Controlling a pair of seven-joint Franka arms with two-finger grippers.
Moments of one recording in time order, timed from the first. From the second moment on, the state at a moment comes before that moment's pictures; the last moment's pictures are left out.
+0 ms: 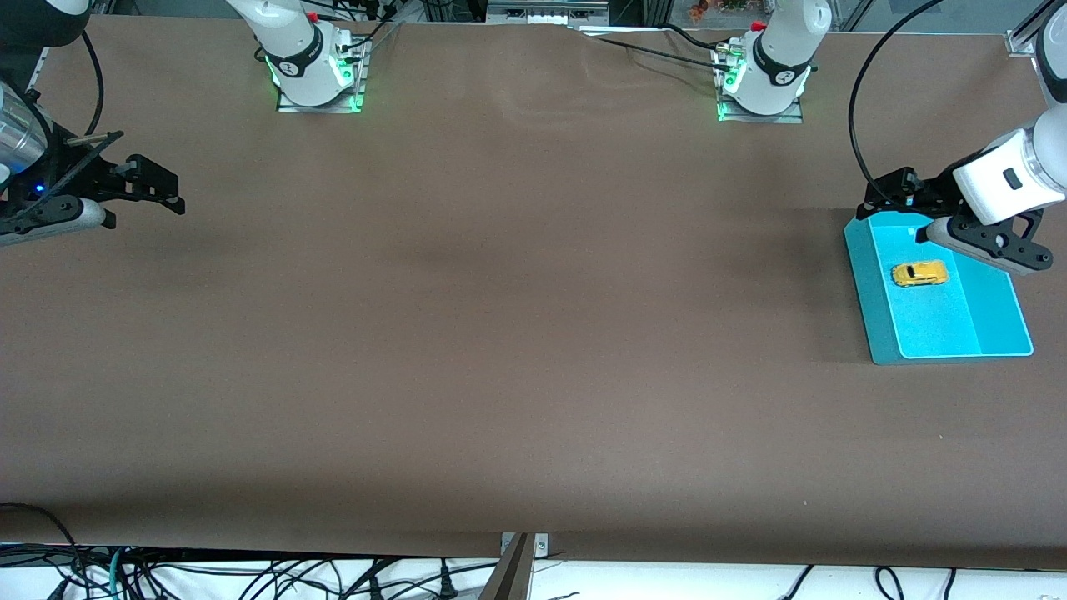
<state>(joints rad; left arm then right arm) 0.03 0.04 -0.03 -1.68 -0.15 1.57 0.18 -0.19 0.01 0.21 -1.68 0.05 1.66 -0.19</state>
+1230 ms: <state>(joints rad) 0.02 0.04 -0.02 -1.64 -0.08 1.53 0.02 -0.19 0.01 0.21 -1.68 0.05 1.66 -0.19</state>
